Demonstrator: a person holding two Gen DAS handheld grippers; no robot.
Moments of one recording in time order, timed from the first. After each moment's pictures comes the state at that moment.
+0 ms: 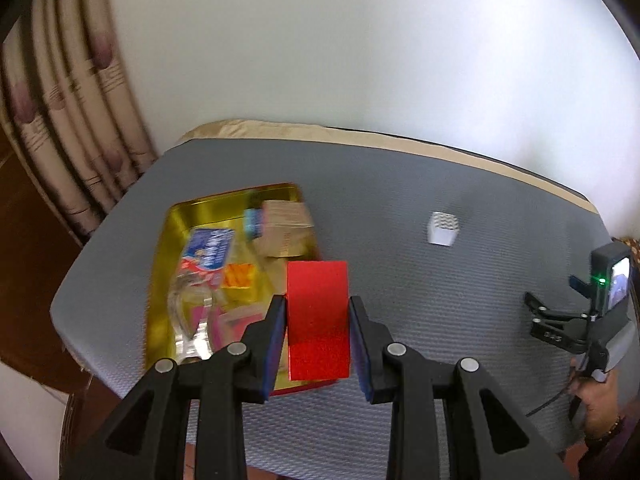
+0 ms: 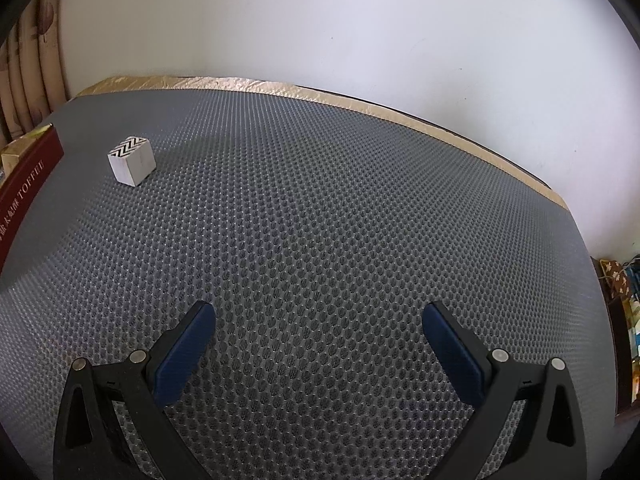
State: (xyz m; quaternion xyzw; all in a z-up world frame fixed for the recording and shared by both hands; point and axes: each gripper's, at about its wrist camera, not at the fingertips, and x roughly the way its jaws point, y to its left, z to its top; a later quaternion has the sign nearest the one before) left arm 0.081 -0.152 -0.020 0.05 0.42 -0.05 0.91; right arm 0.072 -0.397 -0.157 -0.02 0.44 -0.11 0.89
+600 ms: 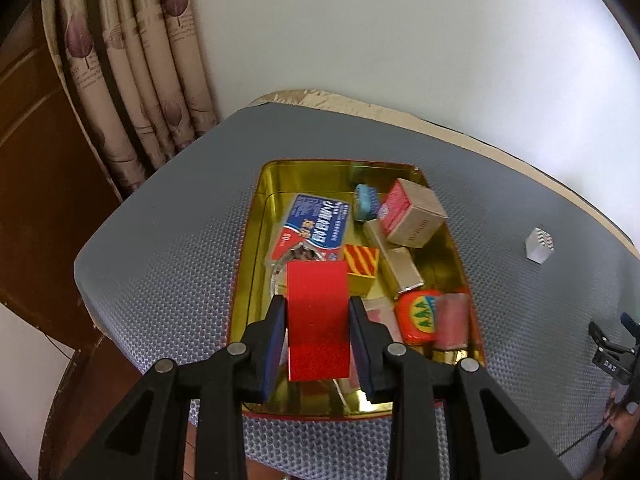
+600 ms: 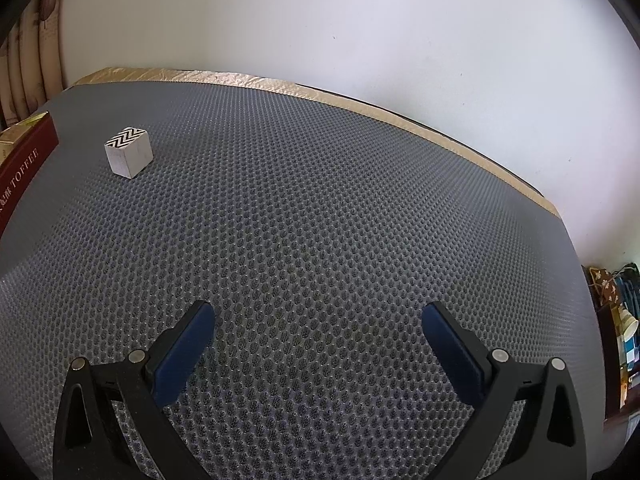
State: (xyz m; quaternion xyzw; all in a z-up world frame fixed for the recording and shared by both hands) left arm 0.107 -0.063 -0.053 0.00 0.43 0.04 0.90; right arm 0.075 -0.373 -0.156 -0.04 0.44 -0.13 0.89
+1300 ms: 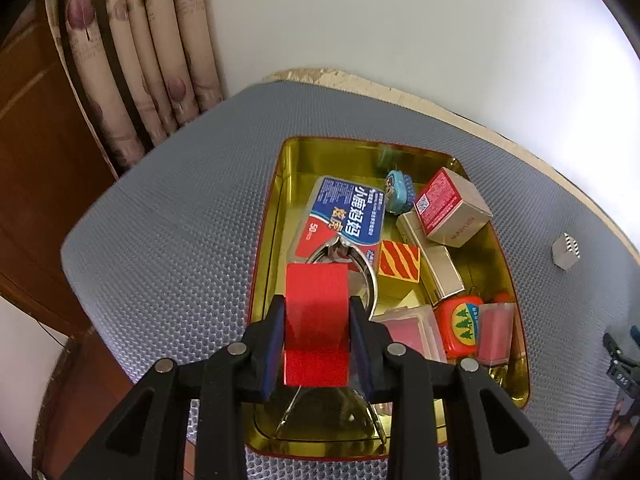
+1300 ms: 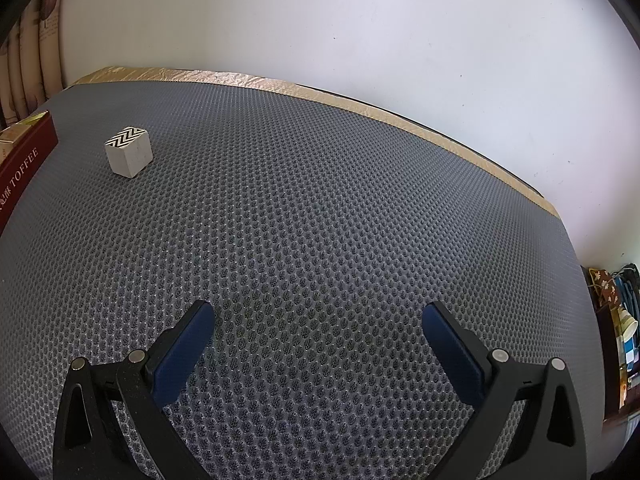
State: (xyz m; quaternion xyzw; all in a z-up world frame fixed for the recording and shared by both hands) left arm 0.133 -0.032 -0.082 -0.03 0.46 0.04 0.89; right arm 0.068 -0.372 -0.155 -0.04 0.44 -0.13 0.89
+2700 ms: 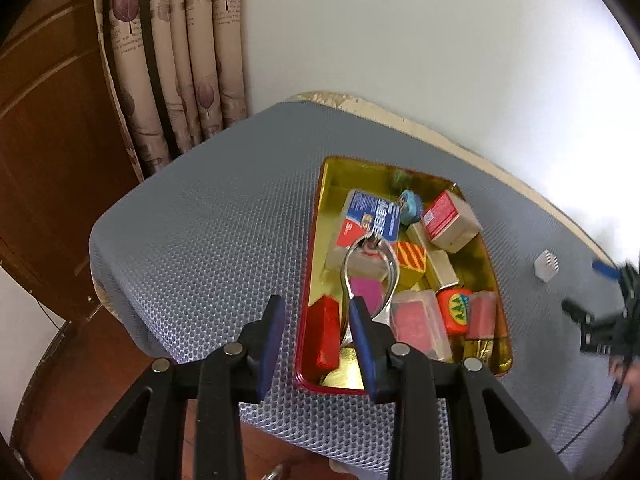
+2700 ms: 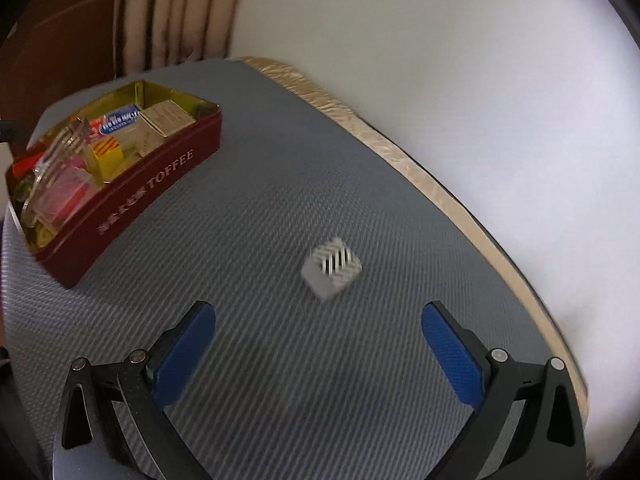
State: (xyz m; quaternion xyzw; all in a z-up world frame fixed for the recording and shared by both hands) left arm 0.085 -0.005 -0.053 -0.06 0.43 0.05 0.90; right arm 0.140 -0.256 -0.095 -0.21 0.40 0.13 0.88
